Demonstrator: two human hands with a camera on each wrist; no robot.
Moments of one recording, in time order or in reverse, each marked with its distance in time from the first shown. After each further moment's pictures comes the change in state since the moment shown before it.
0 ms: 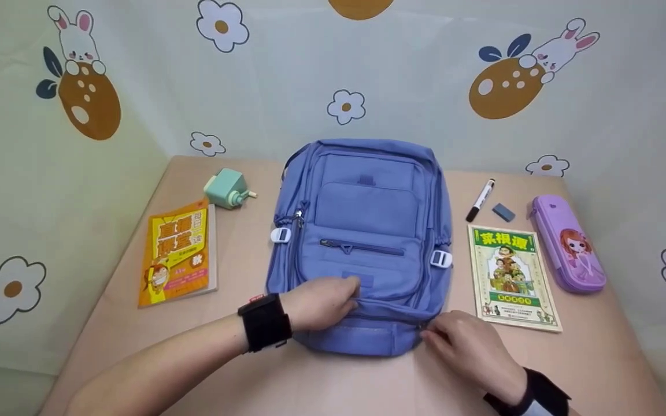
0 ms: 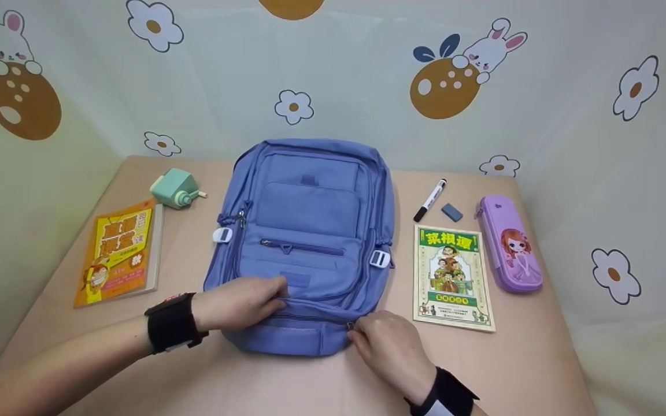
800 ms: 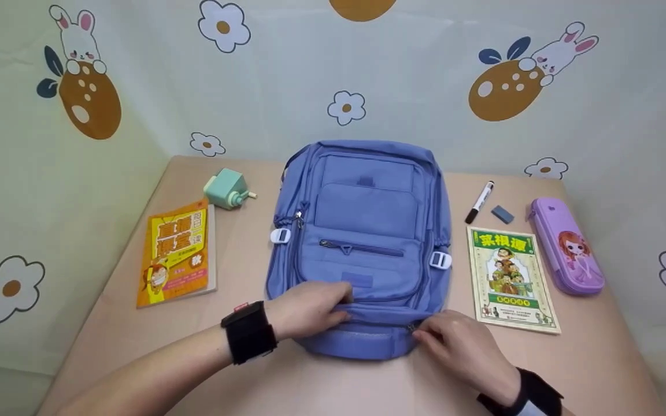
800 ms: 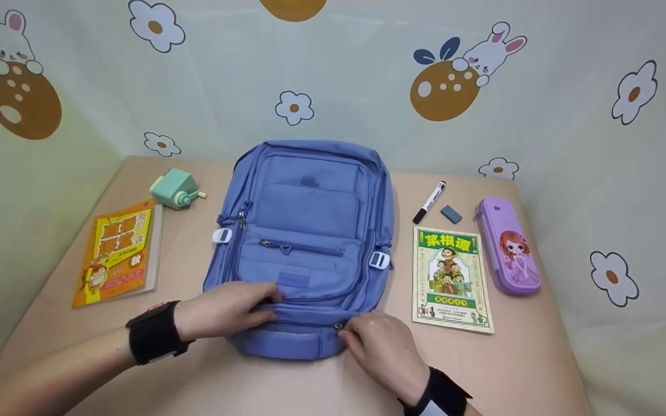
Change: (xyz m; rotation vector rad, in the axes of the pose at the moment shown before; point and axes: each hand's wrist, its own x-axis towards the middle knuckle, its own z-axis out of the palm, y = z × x) left_hand -0.020 -0.010 0.000 -0.014 0.063 0.075; right_hand 0.002 -0.007 0.001 0.048 0.052 -0.074
